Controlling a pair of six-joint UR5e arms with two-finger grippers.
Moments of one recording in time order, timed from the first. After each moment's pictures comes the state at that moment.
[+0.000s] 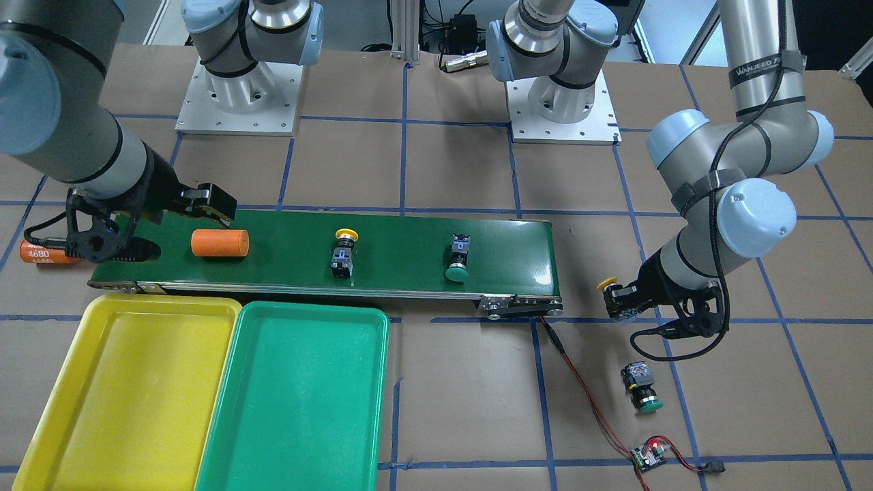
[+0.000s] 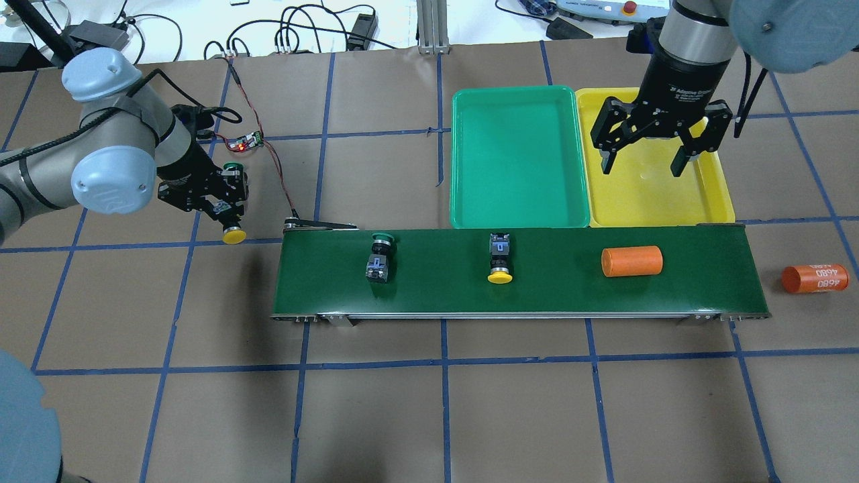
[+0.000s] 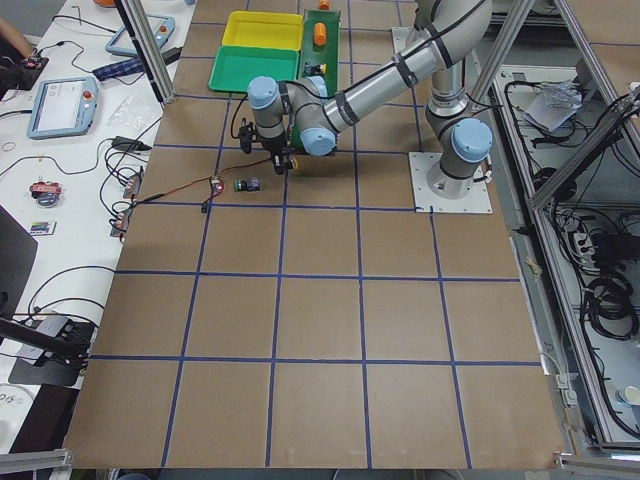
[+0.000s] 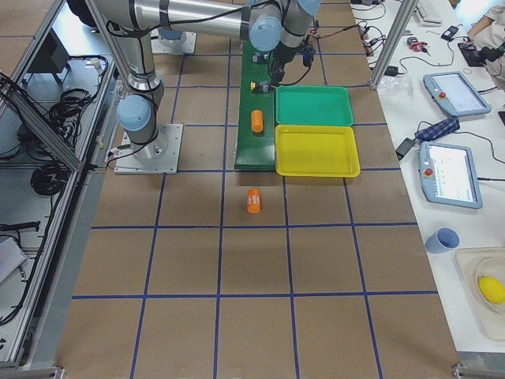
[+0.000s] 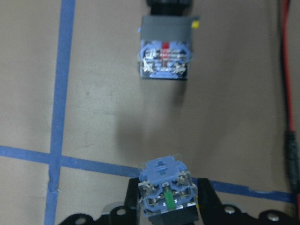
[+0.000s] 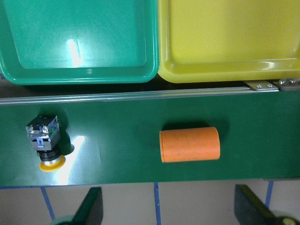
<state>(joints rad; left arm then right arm) -1.35 -1.87 -1.79 -1.11 1.53 0.10 1.49 -1.36 1.49 -1.46 -1.53 -0.02</state>
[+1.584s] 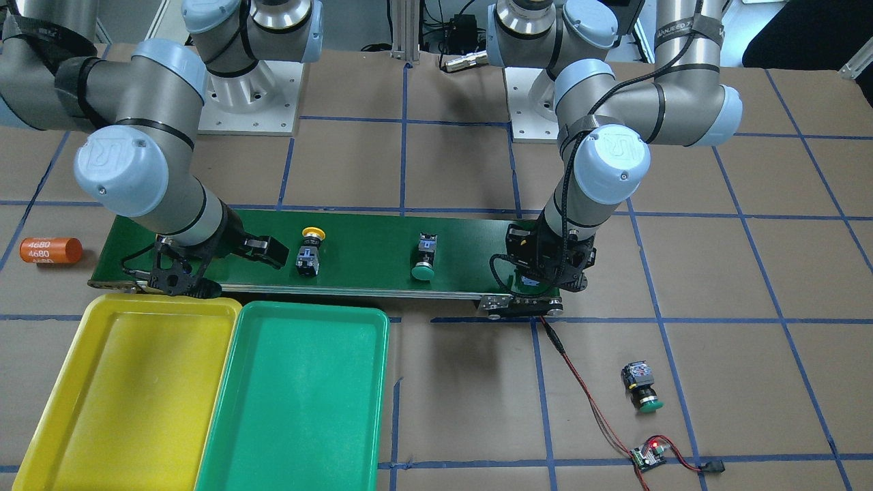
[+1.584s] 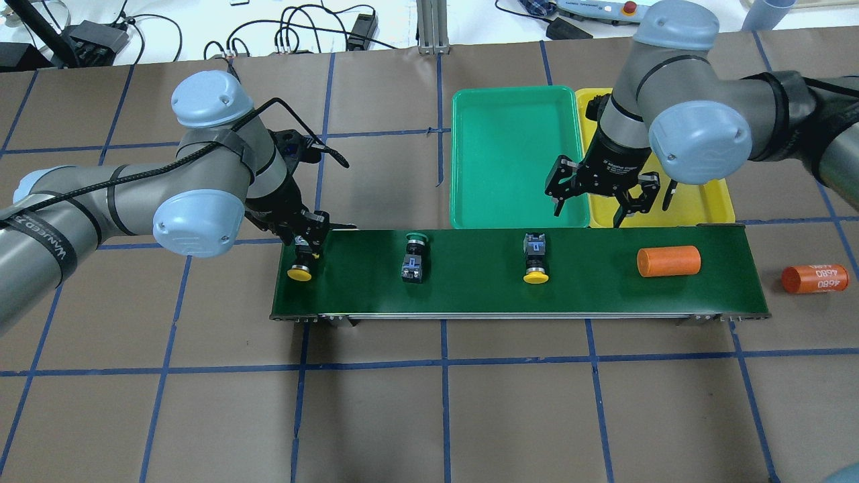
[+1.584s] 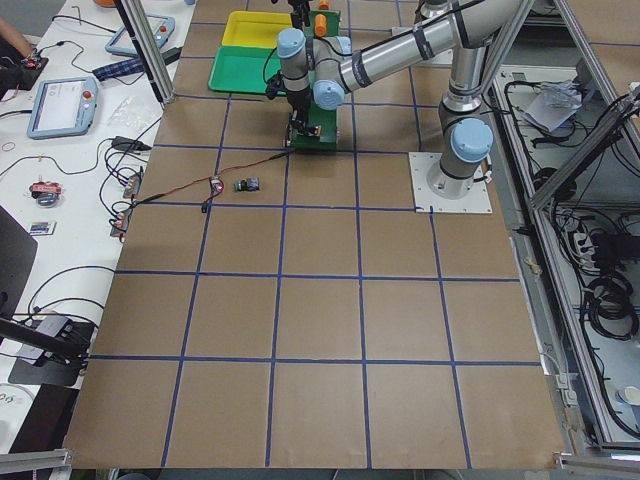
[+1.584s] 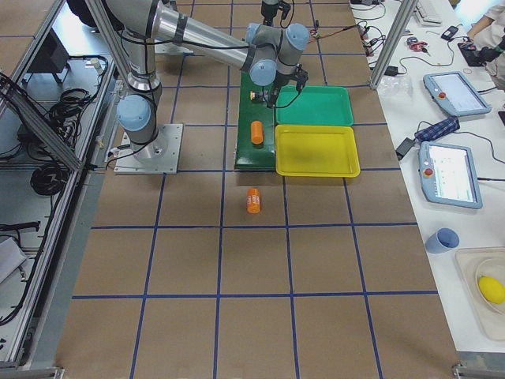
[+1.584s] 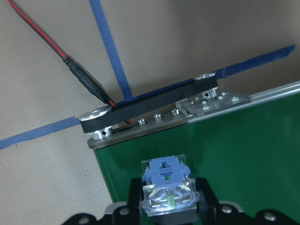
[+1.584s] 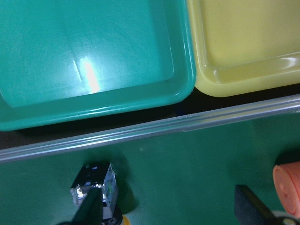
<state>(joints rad) -1.59 -1.79 -1.90 -1.11 1.54 0.28 1.54 -1.33 1.77 -1.80 -1.47 0.20</state>
